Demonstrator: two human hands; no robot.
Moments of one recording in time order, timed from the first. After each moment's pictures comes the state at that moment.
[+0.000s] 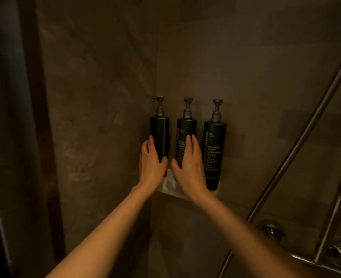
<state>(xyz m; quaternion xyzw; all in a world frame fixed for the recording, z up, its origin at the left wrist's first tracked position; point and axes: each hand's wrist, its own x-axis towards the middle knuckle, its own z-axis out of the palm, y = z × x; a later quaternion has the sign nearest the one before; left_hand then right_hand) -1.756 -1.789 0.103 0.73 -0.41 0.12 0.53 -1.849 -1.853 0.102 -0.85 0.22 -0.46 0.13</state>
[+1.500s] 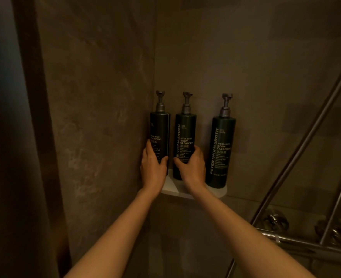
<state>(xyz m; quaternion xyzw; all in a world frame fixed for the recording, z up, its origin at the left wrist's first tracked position) -1.704 -1.824 0.073 0.67 -0.41 0.08 0.62 -1.796 -1.879 0.080 -0.73 0.38 -0.51 0.25</state>
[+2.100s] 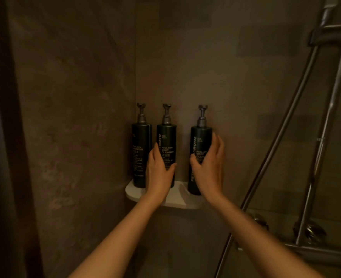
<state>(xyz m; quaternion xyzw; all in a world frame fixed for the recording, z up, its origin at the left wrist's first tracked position) -1.765 -1.831 0.095 0.66 -0.49 0.09 0.56 -1.881 -1.874 0.116 -0.71 0.34 -0.61 0.11</state>
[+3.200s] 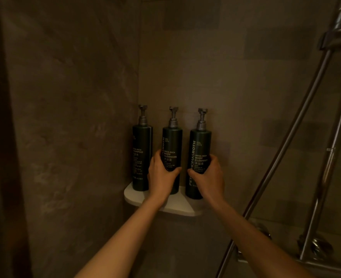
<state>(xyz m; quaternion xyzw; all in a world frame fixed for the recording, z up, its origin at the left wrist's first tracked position) -1.764 -1.850 0.097 0.64 -0.43 0.03 0.63 -1.880 -1.913 0.096 -0.71 0.36 -0.54 0.27</state>
